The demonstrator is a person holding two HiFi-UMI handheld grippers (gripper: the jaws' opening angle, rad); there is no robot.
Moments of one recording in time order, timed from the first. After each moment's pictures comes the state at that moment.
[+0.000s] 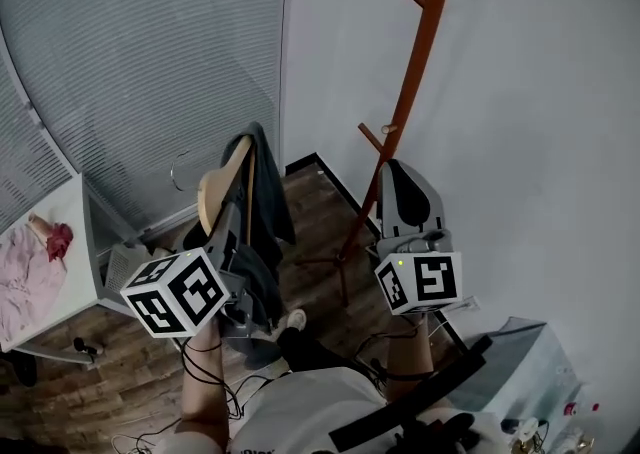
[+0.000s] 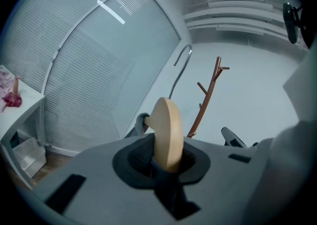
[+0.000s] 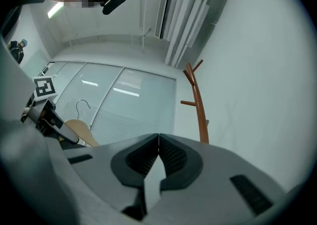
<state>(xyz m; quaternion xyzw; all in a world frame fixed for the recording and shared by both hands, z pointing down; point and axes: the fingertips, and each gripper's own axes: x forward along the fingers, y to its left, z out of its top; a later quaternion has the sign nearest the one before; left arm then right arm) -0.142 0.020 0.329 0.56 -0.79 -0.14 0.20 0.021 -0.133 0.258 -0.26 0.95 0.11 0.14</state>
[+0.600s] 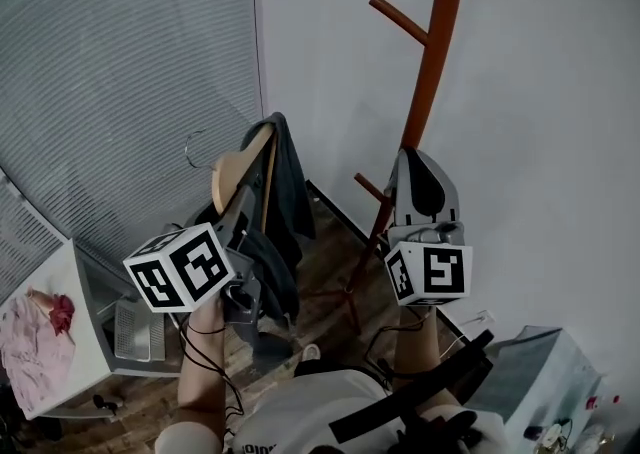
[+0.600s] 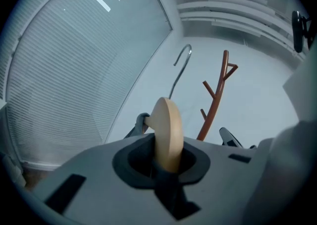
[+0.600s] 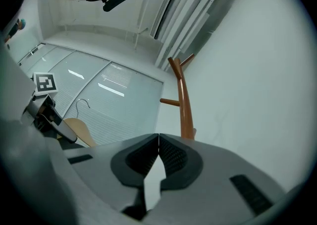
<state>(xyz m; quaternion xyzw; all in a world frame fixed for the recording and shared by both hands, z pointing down) -0.193 -0.112 0.285 0.64 -0.73 -0.12 0.20 -0.003 -0.231 0.218 -0.36 0.91 0.15 0.17</state>
